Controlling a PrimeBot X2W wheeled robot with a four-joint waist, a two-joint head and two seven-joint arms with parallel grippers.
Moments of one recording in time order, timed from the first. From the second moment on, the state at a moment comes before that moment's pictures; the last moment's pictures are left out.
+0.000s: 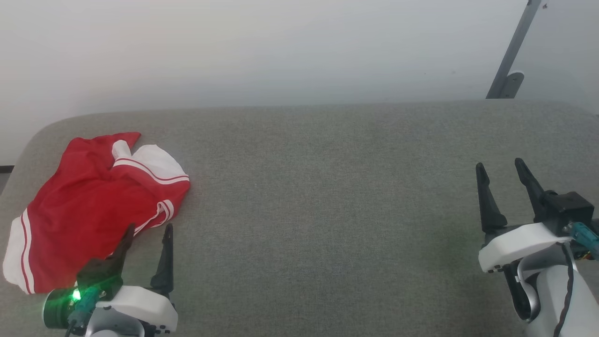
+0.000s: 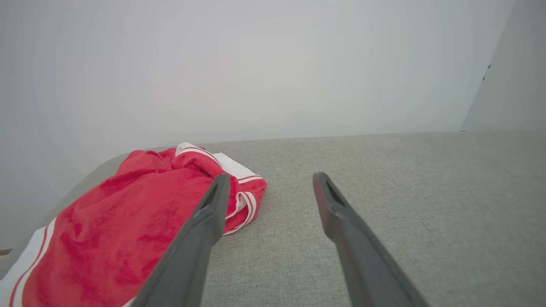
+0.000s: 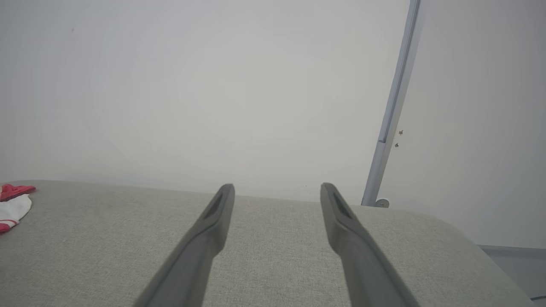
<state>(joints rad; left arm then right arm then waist) -0.09 0.14 0.09 0.32 -0.12 -0.13 -0.26 -0.27 -0.16 -0.05 0.35 0.14 0.13 -0.26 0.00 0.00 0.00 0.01</state>
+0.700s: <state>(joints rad) -0.13 0.11 0.14 0.37 -0.11 -0.12 -0.26 -0.25 -0.18 0.04 0.36 0.16 0.13 -0.26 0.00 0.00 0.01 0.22</state>
